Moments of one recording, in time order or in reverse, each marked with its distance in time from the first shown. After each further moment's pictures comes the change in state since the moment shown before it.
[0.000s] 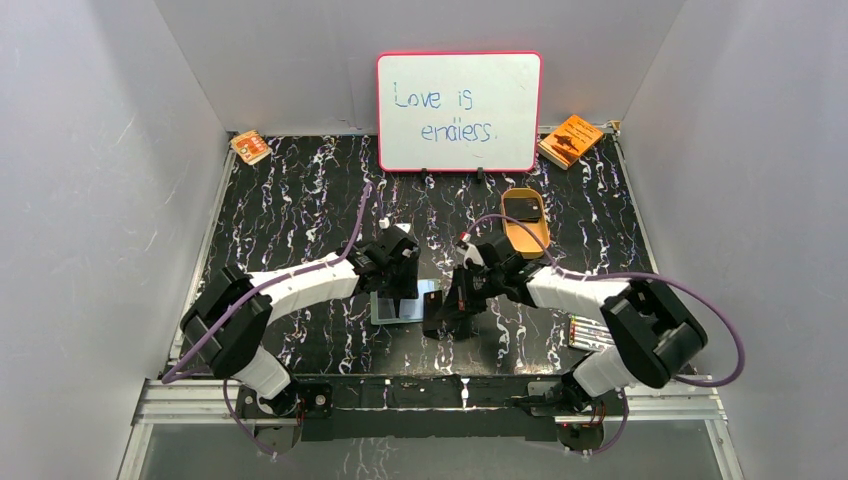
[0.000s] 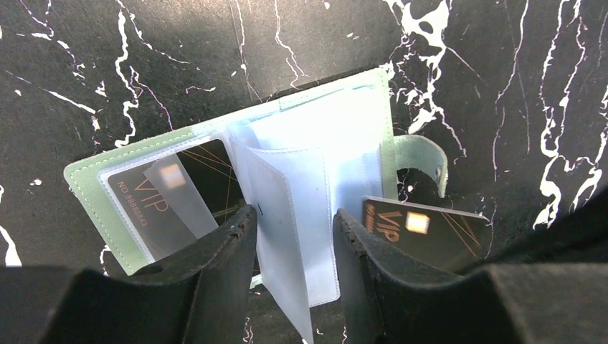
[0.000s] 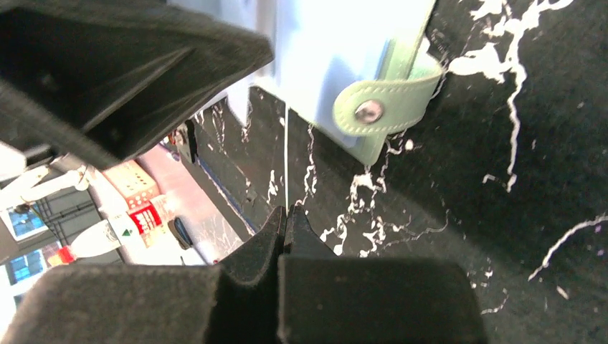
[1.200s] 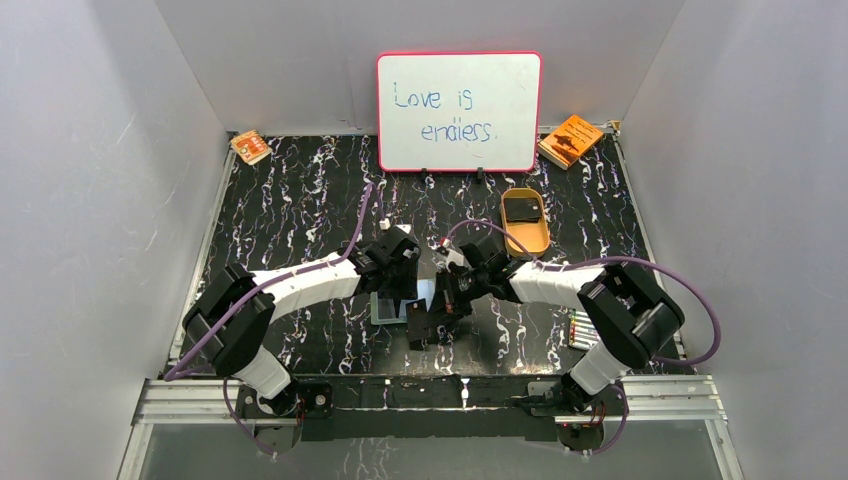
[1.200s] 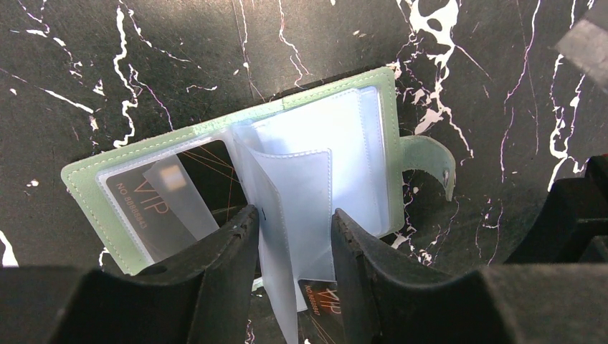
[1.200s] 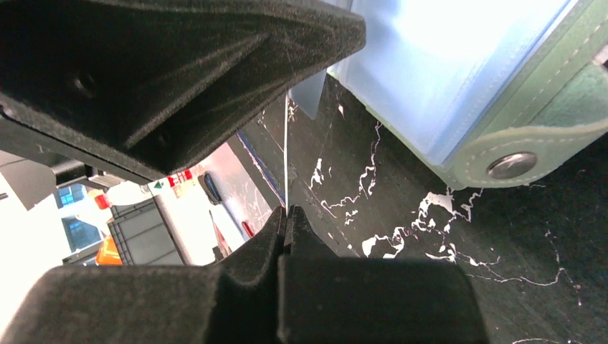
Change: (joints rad) left arm 0.000 0.018 0.000 0.000 0.001 0.000; right arm 0.061 0.093 0.069 0.020 -0.157 0.026
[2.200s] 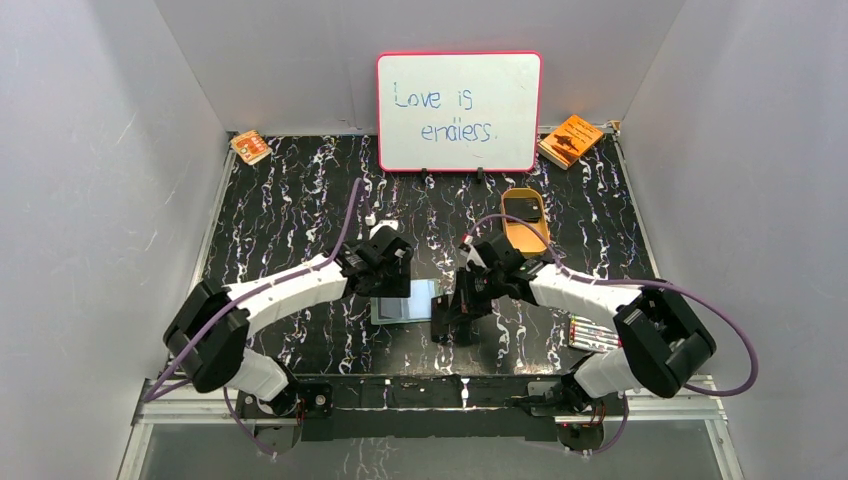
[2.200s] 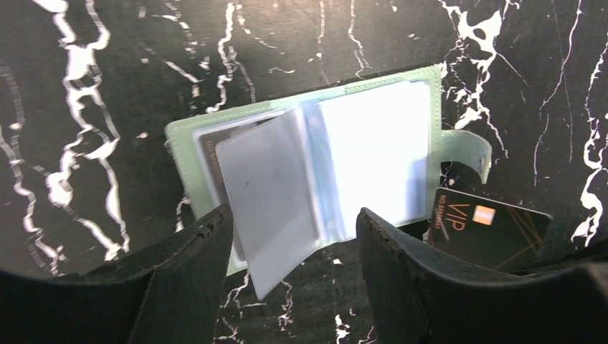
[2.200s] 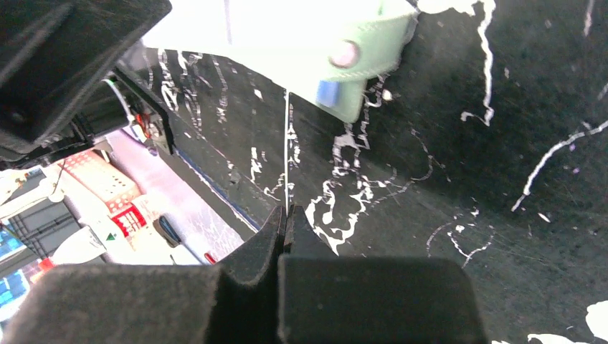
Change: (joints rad) left arm 0.001 -0.092 0.011 -0.132 -0.116 -0.003; right arm -0.038 -0.172 -0.031 -0.252 0.236 -0.048
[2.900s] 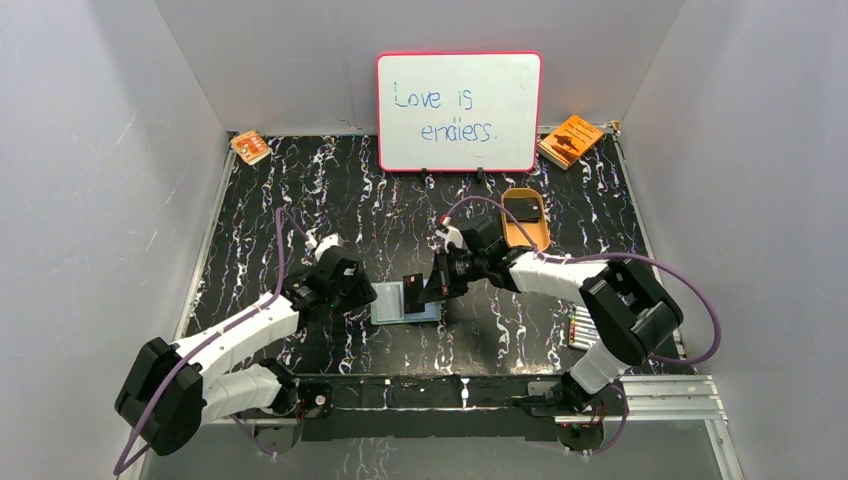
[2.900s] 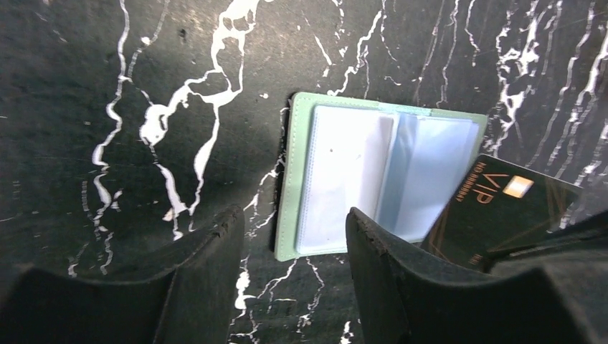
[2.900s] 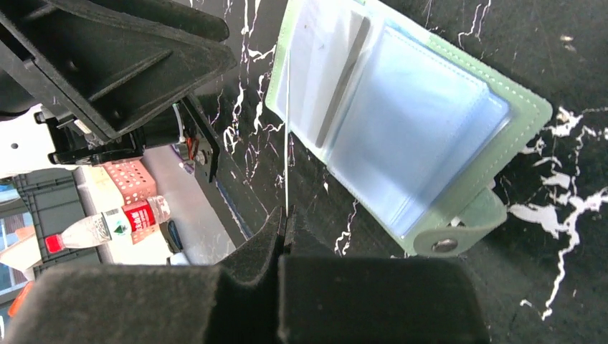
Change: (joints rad) left arm 0.155 -0.374 -0.336 0.095 -0.015 -0.208; right arm 0.002 0.170 0.112 0.286 -0.111 -0.049
